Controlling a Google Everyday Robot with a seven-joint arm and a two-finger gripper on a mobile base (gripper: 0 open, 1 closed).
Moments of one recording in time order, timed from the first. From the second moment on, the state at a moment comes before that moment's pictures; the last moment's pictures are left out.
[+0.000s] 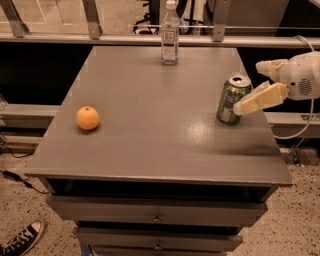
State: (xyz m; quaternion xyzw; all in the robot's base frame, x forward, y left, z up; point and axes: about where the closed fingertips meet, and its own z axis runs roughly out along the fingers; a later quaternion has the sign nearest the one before) arm 0.562 -0.224 0.926 -0.42 0.76 0.21 0.44
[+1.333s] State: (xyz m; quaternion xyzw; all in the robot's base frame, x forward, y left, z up) arm 0.502 -0.132 0.928 -0.47 0.71 0.33 0.40
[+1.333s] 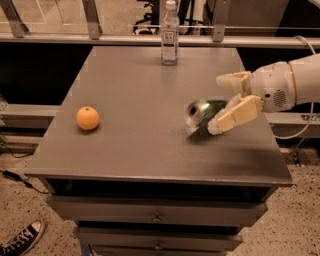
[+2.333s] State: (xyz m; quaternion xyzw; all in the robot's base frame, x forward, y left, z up) arm 0.489 -0.112 0.928 -0.49 0.68 0.37 0.40
